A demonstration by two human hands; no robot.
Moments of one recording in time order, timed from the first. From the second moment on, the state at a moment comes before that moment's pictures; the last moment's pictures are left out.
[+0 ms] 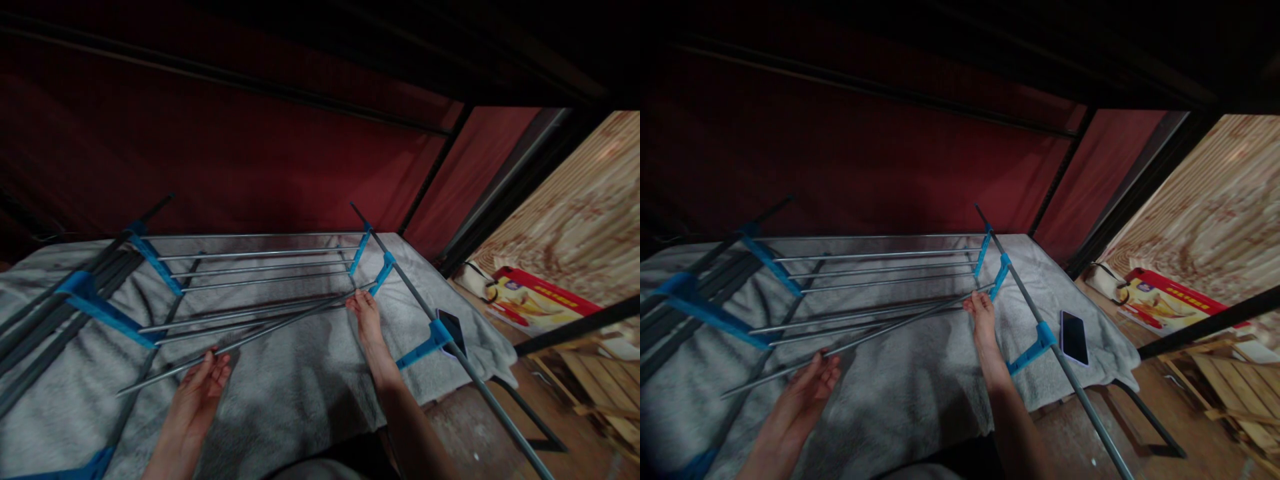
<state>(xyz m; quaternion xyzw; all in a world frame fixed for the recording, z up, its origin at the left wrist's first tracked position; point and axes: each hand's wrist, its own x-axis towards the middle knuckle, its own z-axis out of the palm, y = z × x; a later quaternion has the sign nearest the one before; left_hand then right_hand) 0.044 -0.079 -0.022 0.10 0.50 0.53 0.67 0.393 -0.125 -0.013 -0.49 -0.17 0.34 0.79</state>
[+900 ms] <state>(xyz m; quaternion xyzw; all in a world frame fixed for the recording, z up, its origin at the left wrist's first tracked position) 0.055 -0.050 0.014 0.14 0.46 0.57 0.66 0.400 -0.119 -0.003 -0.48 -0.16 0.34 0.79</state>
